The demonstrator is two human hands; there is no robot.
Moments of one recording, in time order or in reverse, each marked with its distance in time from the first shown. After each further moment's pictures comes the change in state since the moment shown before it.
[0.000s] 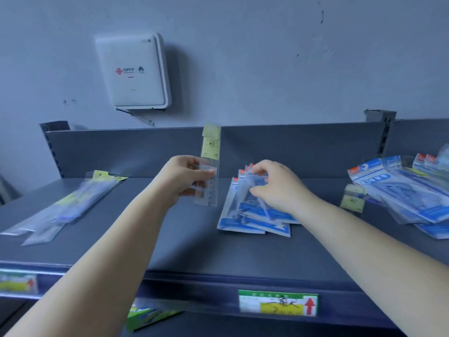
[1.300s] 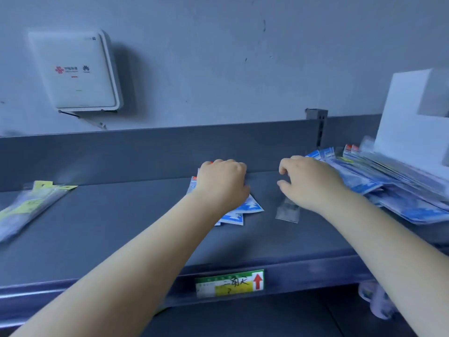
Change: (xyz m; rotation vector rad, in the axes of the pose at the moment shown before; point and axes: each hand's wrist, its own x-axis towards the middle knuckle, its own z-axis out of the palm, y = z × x) left_hand -0.034 0.029 0.116 1.181 0.008 0.645; right_hand -0.042 0.064 -0.070 -0.738 0.216 -0.018
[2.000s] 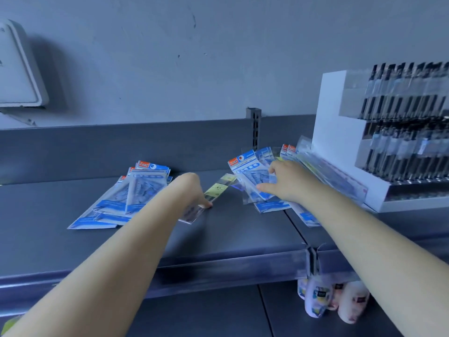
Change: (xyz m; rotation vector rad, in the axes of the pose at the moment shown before) left_hand 0.058 0.116 0.033 -0.126 -0.515 -0.372; right_hand -0.006 0.169 0.015 0.215 -0.236 0.146
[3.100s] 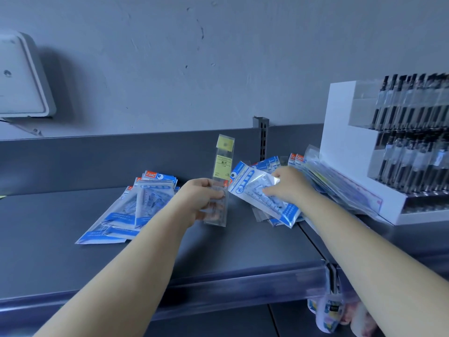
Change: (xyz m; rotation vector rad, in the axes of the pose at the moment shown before) left_hand 0.003 -0.012 0.007 -1.267 -0.118 0.018; right_hand 0.032 -0.012 0.016 0.272 0.041 0.162
